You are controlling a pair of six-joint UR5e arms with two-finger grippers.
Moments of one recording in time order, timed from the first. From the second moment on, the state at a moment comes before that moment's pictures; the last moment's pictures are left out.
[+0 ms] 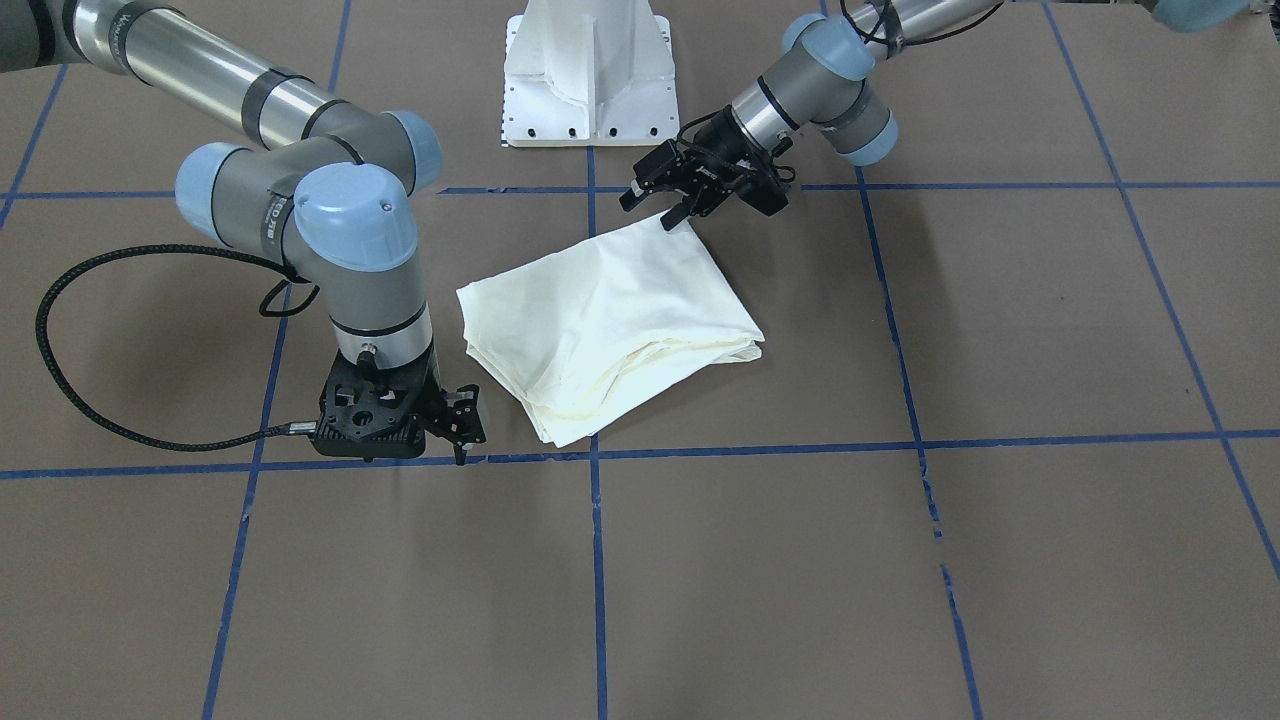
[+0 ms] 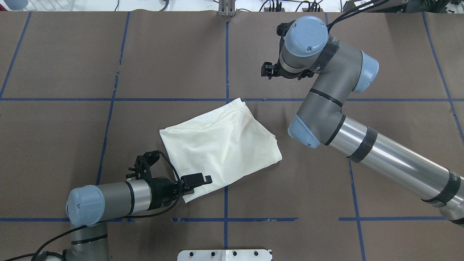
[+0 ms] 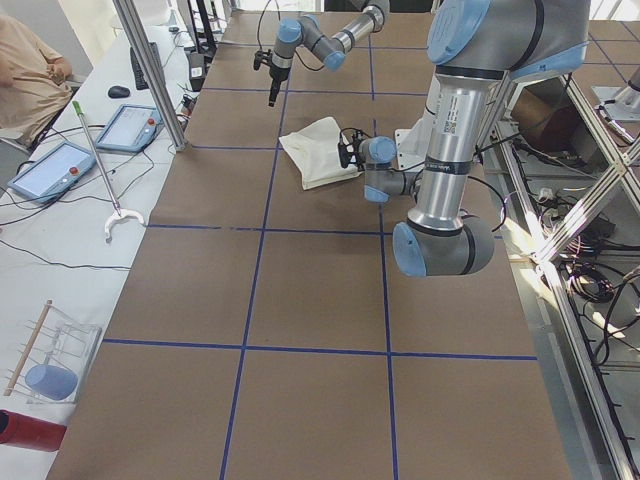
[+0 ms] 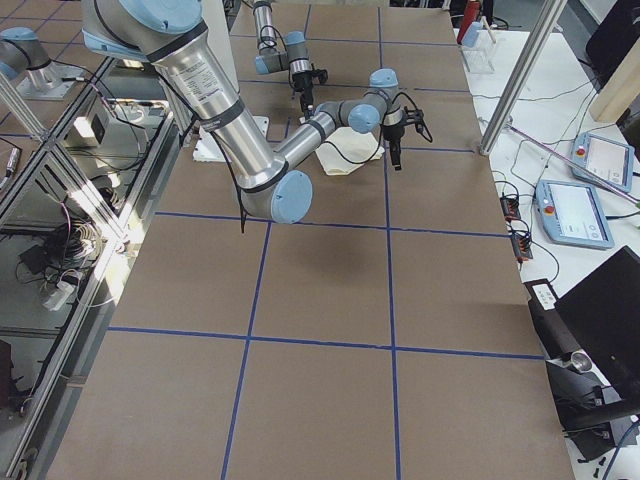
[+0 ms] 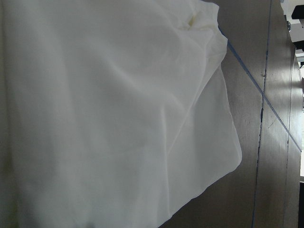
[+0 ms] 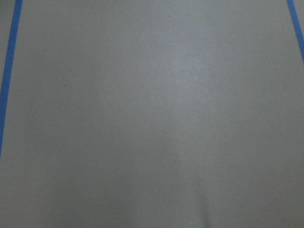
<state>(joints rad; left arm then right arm) -0.23 -1.88 -1.62 -2.83 -1.54 -1.78 0.74 -0.87 1.47 -1.44 1.76 1.09</state>
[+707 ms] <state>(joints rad) -0.23 -1.88 -1.65 -2.82 -1.51 -1.77 0.74 -0.87 1.47 -1.44 1.76 1.09</state>
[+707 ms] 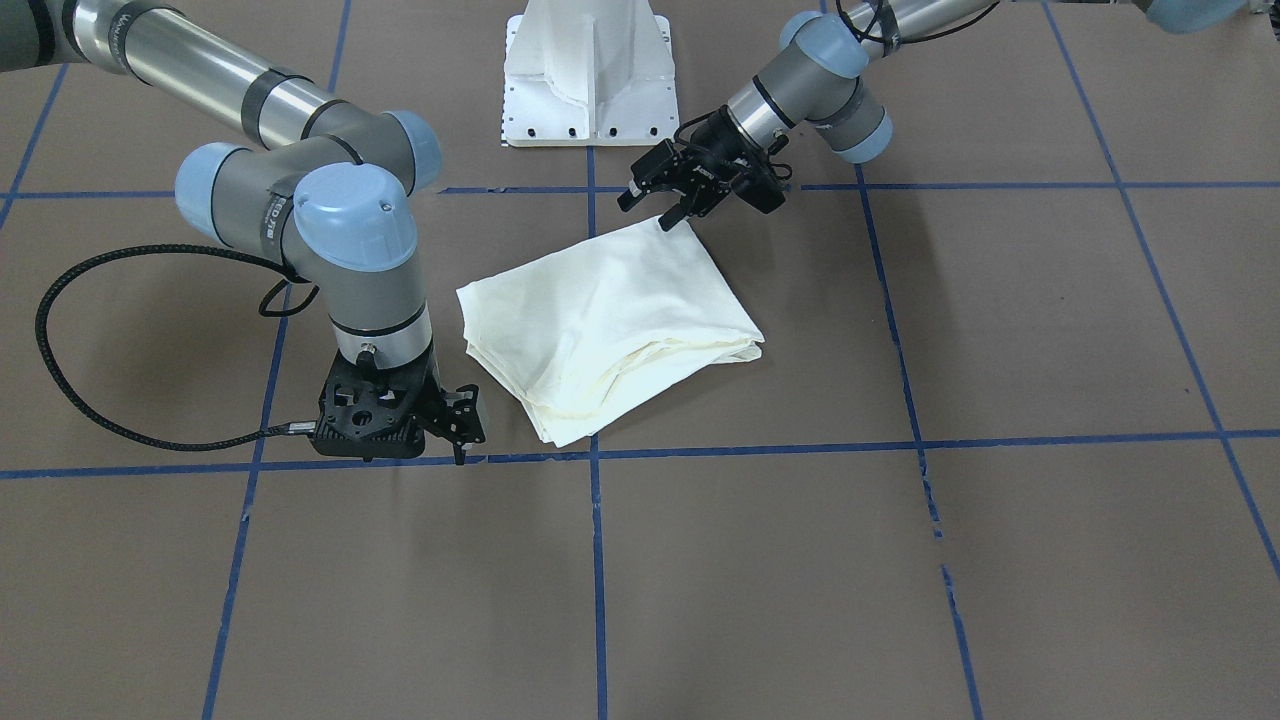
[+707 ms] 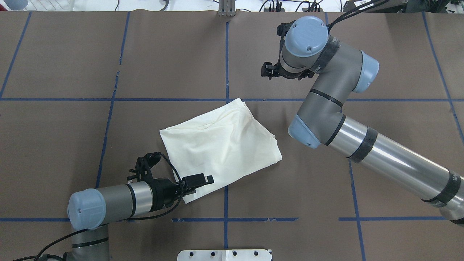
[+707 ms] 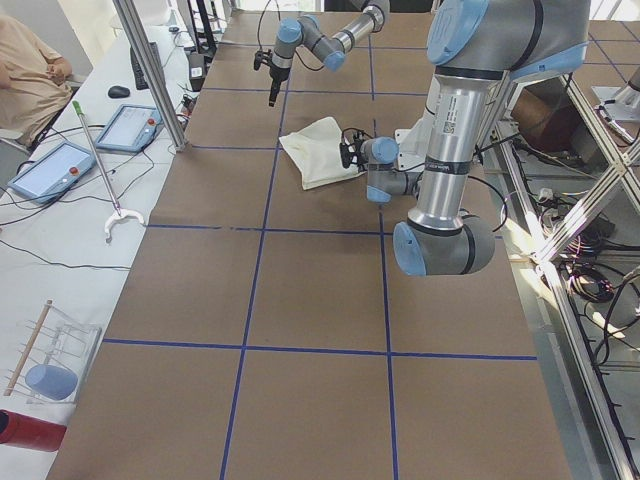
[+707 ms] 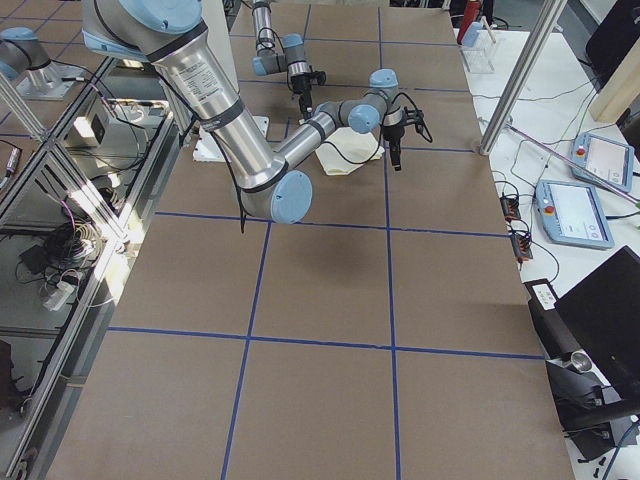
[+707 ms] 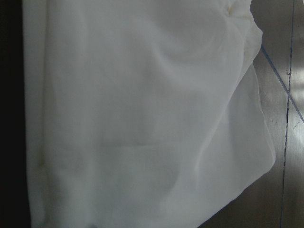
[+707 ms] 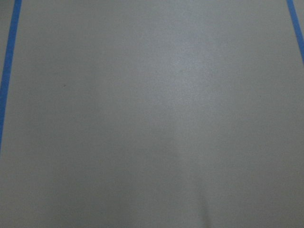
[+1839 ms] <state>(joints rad) -0.50 -1.92 -1.80 -2.15 -1.75 -1.38 0.74 -0.92 1.47 -1.31 1.77 1.09</state>
